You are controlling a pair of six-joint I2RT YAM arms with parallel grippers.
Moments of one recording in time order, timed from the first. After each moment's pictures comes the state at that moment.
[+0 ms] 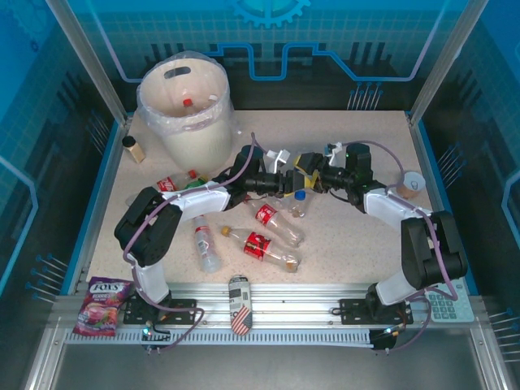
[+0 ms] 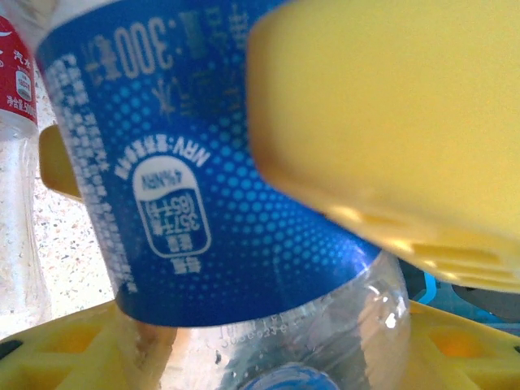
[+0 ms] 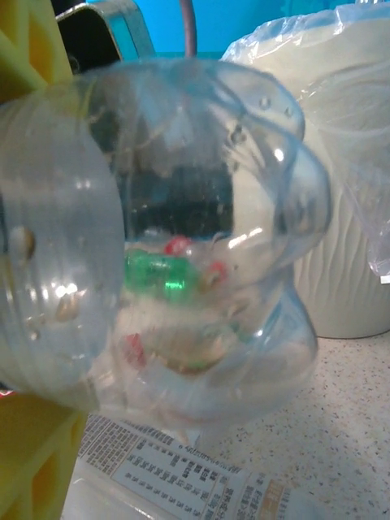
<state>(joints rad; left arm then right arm) -0.61 1.83 1.14 0.33 0.76 -0.95 0.20 1.53 0.83 0.24 -0.79 1.07</state>
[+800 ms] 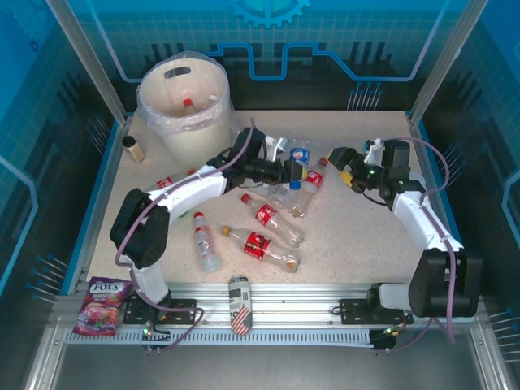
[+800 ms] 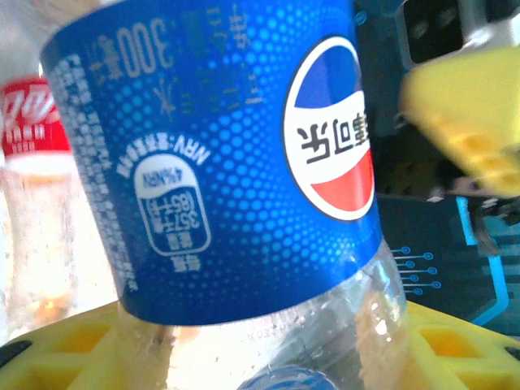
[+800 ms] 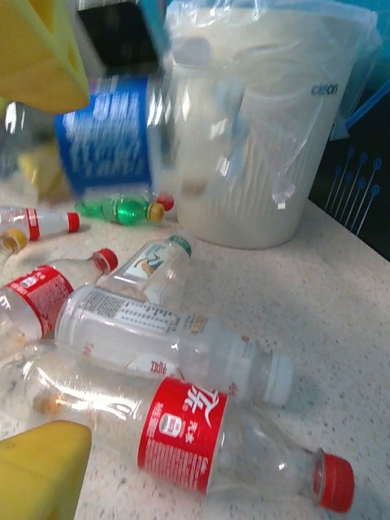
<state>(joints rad) -0.57 1.79 1.41 -0.17 0.67 -0.67 -0.04 1.30 0.91 -0.26 -0.70 0.74</state>
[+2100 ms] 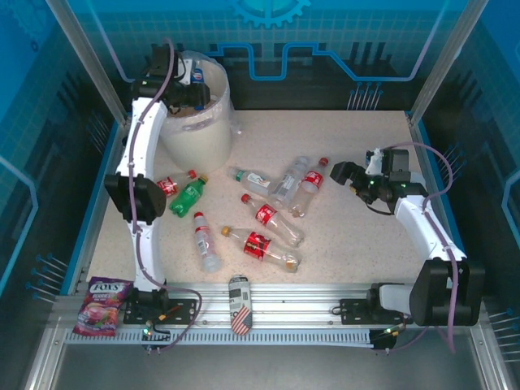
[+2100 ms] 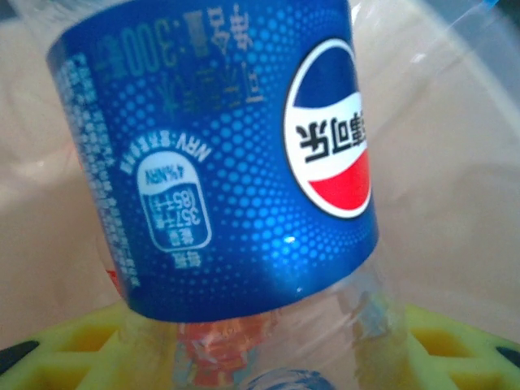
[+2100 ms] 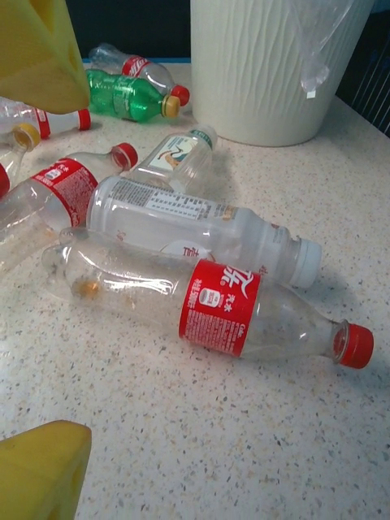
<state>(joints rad) -0.04 2.22 2.52 -1.07 0.17 -0.13 -0.04 1.26 0.90 -0.47 -0.52 0.54</state>
